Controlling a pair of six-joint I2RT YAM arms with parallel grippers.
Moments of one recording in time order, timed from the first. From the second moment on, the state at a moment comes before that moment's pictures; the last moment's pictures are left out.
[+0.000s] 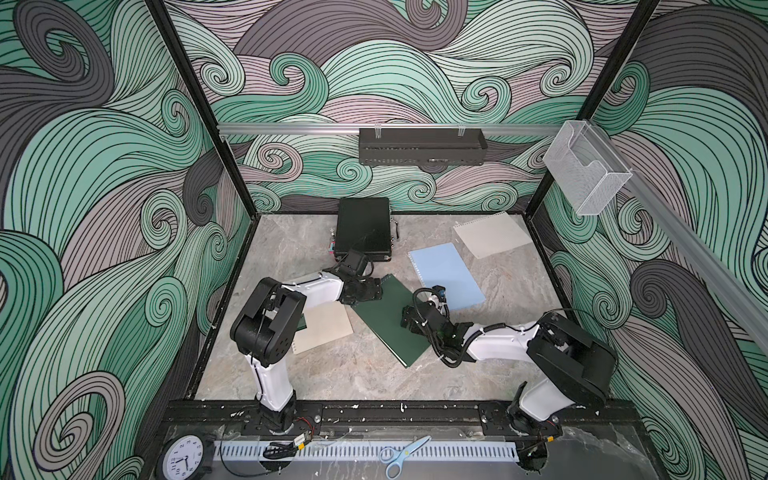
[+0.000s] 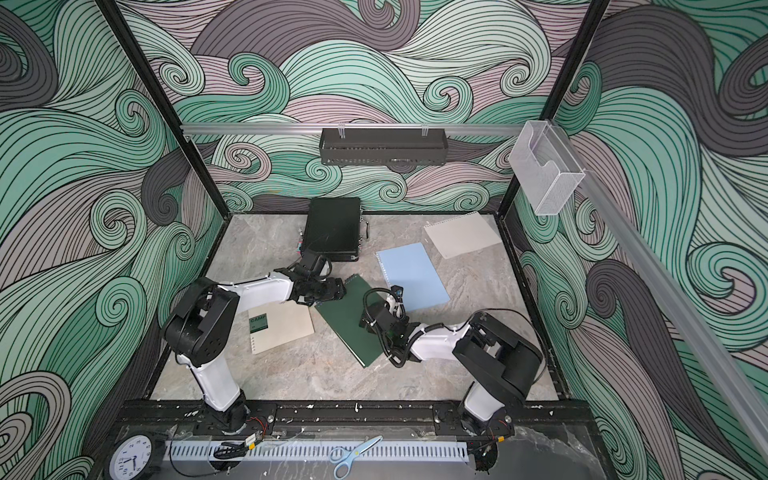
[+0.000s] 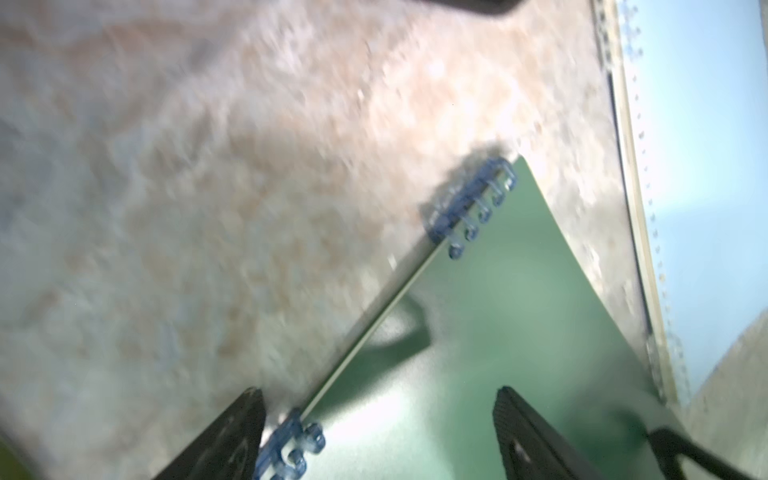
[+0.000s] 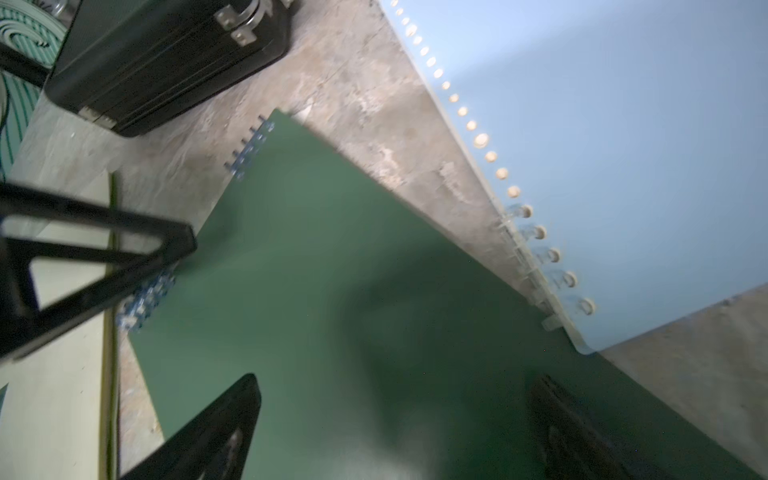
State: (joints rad) left arm -0.50 1.77 0.99 -0.26 0.13 -0.54; right arm 0.91 1.60 0.60 0.16 0.43 1.00
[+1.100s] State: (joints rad) left arm -0.68 1.46 0.71 -0.35 0.03 -0.73; right arm 0.79 1.20 0.52 -0.44 0.35 1.06
